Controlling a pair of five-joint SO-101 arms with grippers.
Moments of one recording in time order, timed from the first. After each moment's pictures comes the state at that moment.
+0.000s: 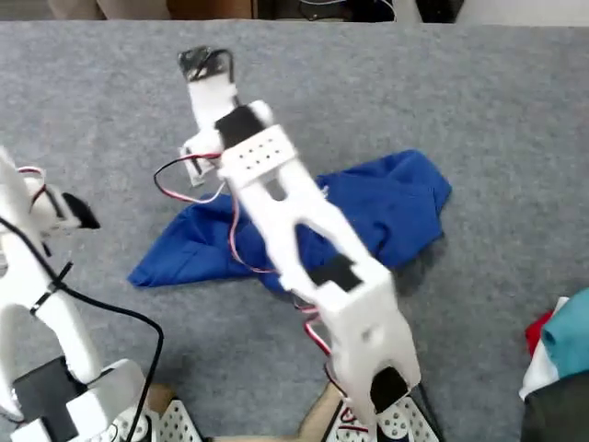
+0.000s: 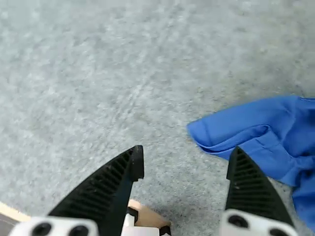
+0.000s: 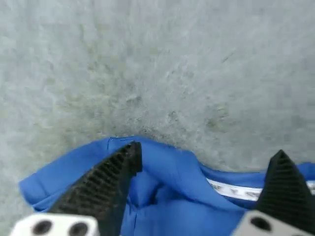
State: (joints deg) left arm -34.5 -16.5 8.5 96.0 -4.6; right arm -38.3 38.3 -39.4 79.2 -20.9
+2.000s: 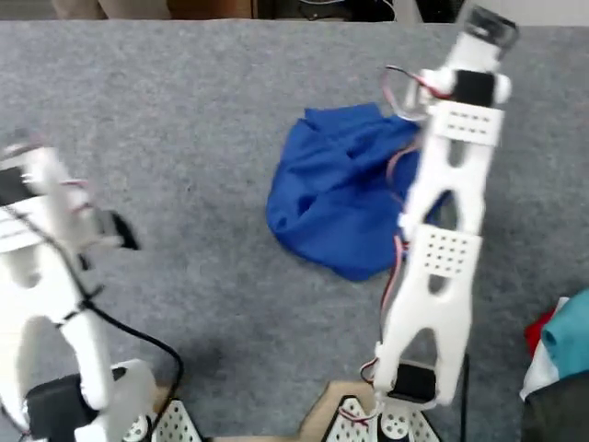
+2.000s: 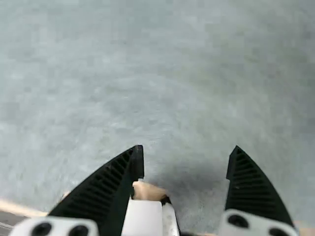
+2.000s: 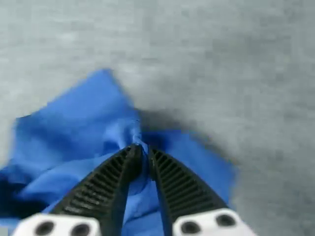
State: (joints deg) left arm -16.3 -22.7 16.4 98.9 -4.5; right arm 11.1 62.8 -88.3 100.1 -21.8
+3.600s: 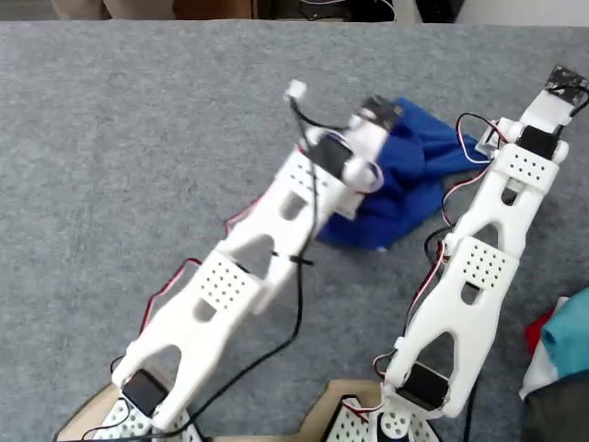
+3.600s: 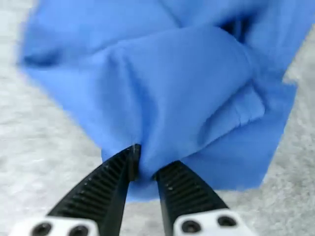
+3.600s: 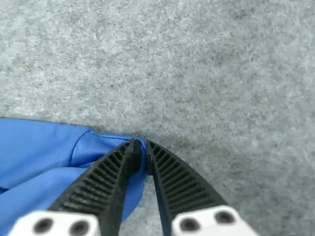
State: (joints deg) left arm 33.3 66.1 -88.7 99.4 -3.3; right arm 26.3 79.1 -88.2 75.6 -15.5
